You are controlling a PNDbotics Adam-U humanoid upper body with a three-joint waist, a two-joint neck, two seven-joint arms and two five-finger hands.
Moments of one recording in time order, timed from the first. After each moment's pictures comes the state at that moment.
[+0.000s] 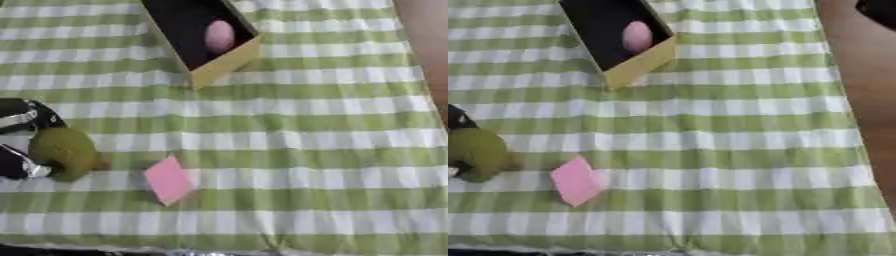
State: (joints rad) left arm -0.48 0.96 -0.41 -1.73 -0.38 0.15 -0.62; right arm -0.33 -0.85 -0.06 -1.99 0.28 -0.02 -0.25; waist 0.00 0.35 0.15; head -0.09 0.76
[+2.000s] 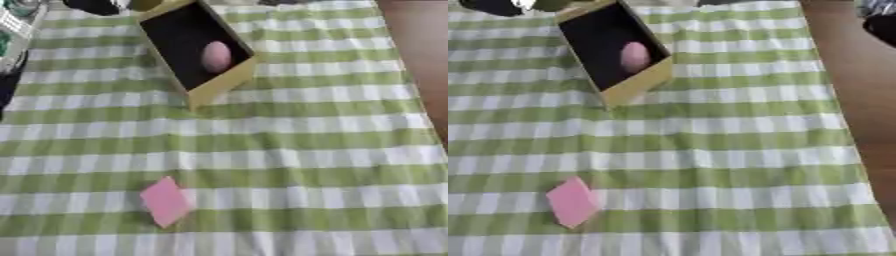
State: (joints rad) left arm -1.17 0.44 -0.26 -1.17 -0.90 0.02 -0.35; right arm -0.37 -0.83 -0.07 -1.99 0.27 -0.02 -0.24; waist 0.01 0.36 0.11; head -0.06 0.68
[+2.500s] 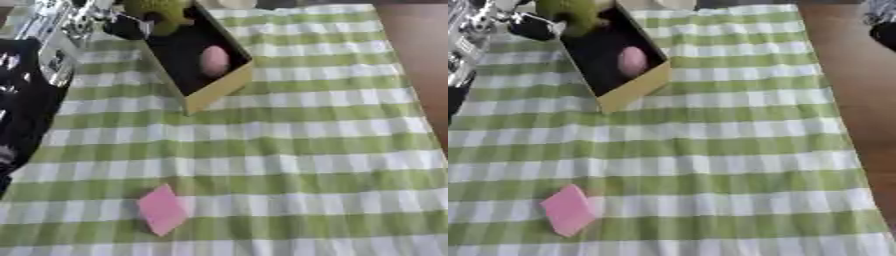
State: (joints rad) left arm -1.21 0.33 -0.21 -0.94 -1.06 0.01 -0.28; right arm -0.39 -0.81 -0.07 -1.99 0.26 -0.02 -0.24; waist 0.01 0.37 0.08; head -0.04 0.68
